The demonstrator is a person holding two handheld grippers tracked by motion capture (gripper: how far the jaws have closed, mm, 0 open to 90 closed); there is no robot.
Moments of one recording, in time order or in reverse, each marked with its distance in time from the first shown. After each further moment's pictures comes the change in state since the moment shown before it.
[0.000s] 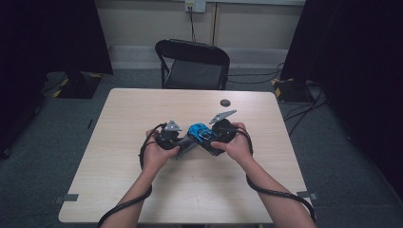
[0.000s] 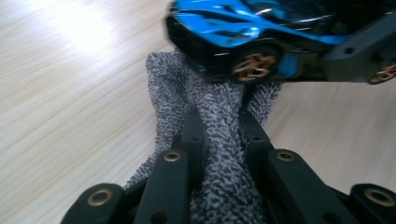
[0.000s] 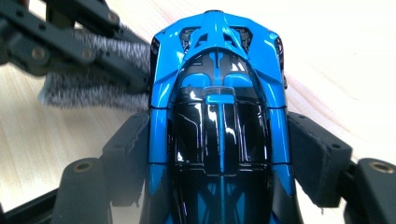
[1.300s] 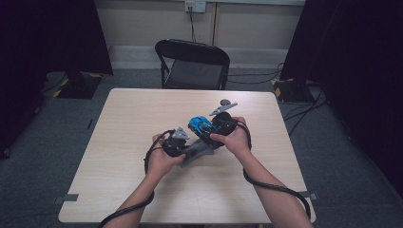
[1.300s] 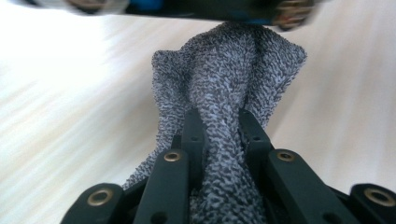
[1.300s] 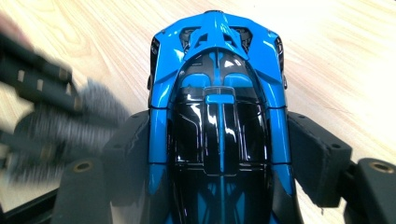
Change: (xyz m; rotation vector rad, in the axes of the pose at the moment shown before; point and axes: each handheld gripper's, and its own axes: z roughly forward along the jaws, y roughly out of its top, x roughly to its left) left arm -0.012 -0.005 0.003 0.045 -0.039 0.044; right arm -0.012 0.015 -0.001 -0.020 -0.035 0.062
